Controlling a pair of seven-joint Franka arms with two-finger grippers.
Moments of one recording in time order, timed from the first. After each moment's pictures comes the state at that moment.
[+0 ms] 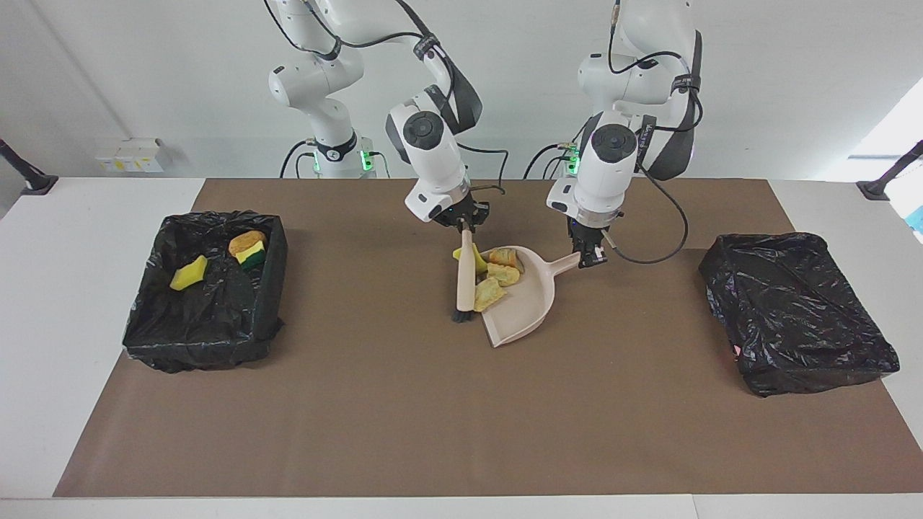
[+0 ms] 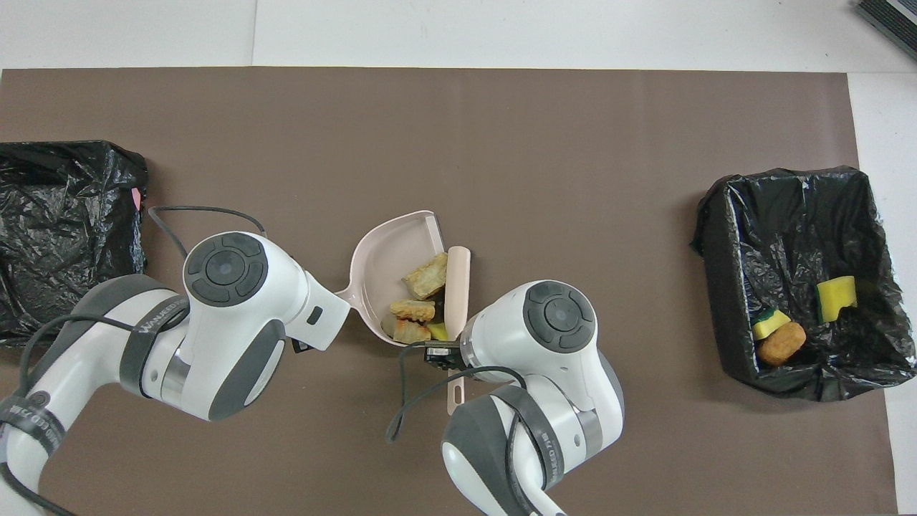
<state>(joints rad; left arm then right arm) -0.35 0.04 -0.09 -2.16 0.07 2.13 0.87 0.67 0.14 -0.03 -2.07 0.42 2.20 0.51</state>
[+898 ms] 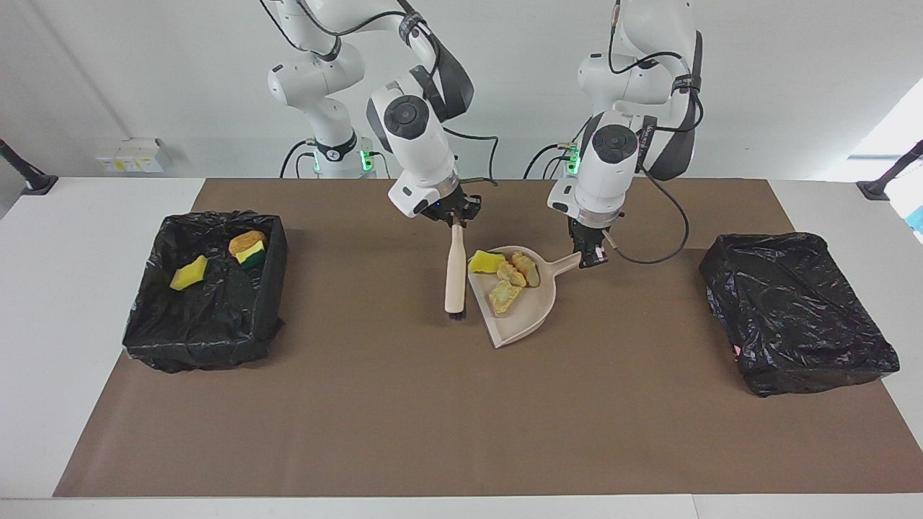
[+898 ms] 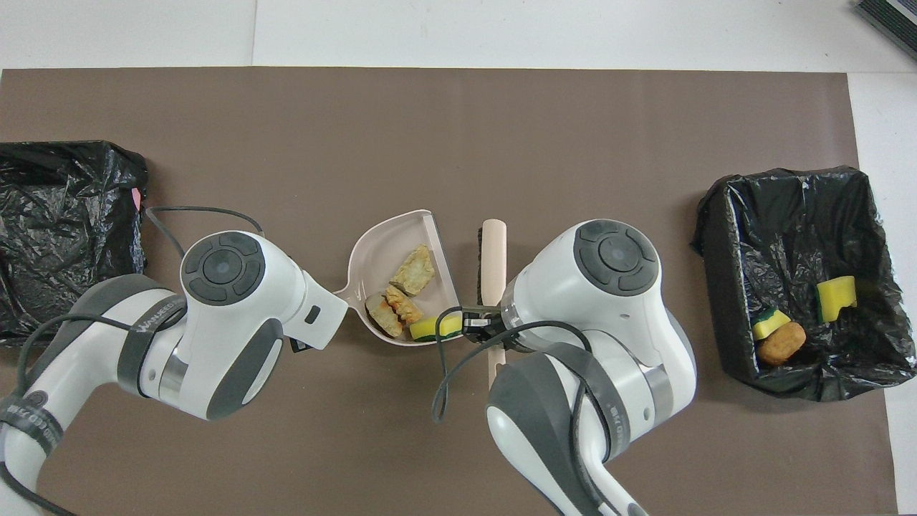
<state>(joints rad) -0.35 0.04 -0.08 -2.16 0.06 2.13 0.87 0.56 0.08 -0.04 -1.95 0.28 1.94 0.52</state>
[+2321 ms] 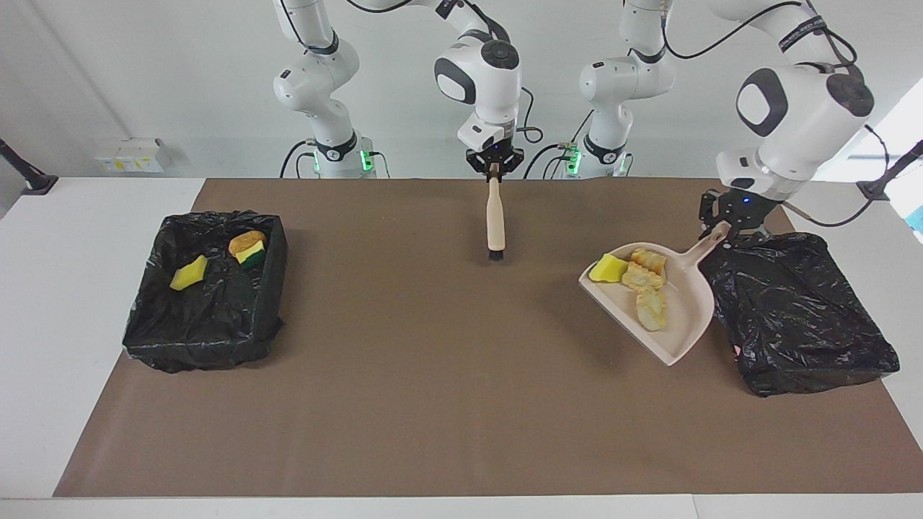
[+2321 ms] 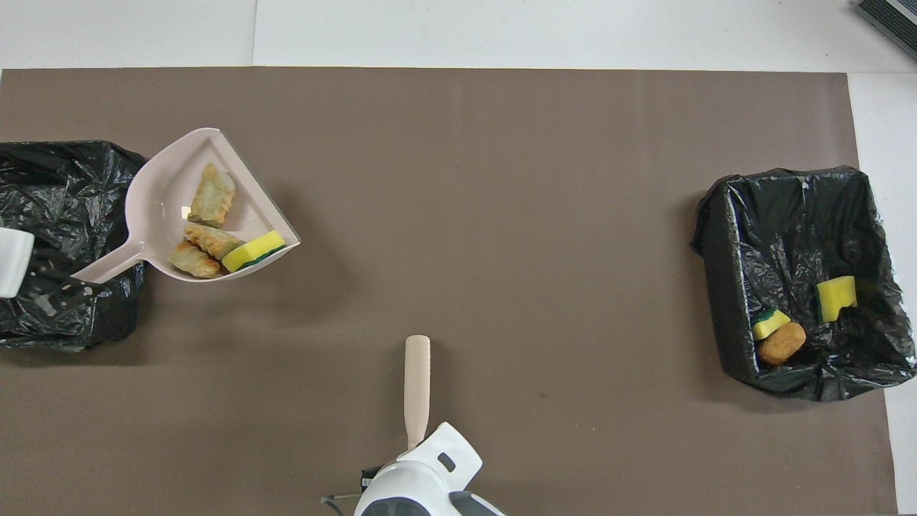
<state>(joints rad) 0.19 -0.07 -0.05 -1.96 -0.08 1.87 1.17 1.02 0.03 0.01 -2.18 0.10 2.19 1.00</state>
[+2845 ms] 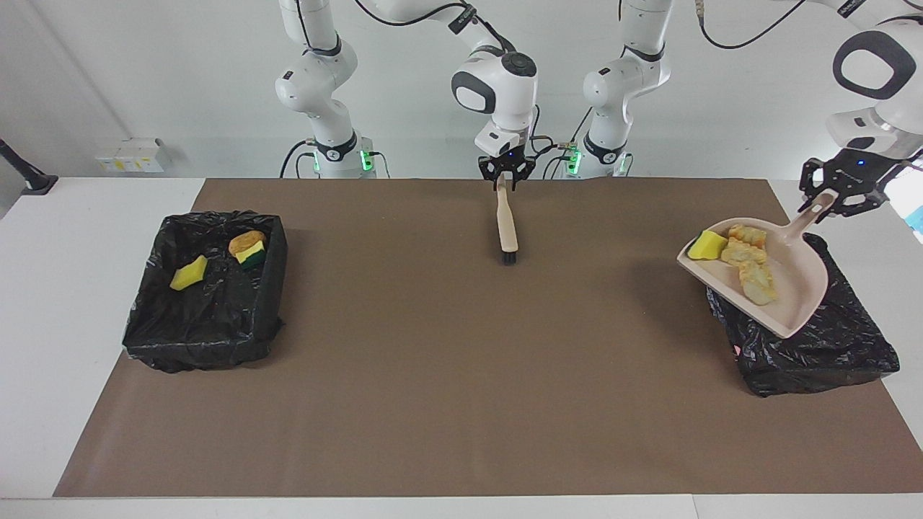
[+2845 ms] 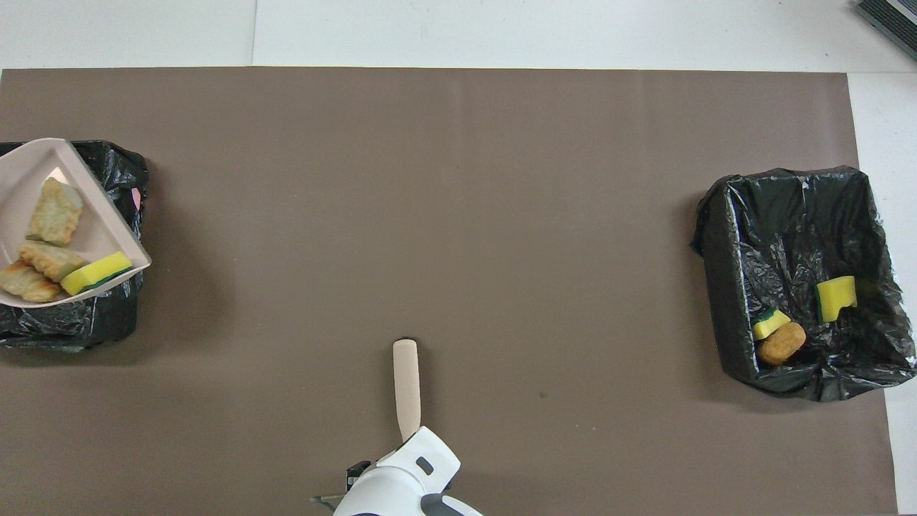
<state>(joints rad) 0.49 -0.03 -0.04 -1.81 0.05 1.83 1.45 1.04 0.09 -0.01 -2.15 0.01 2.21 1.04</state>
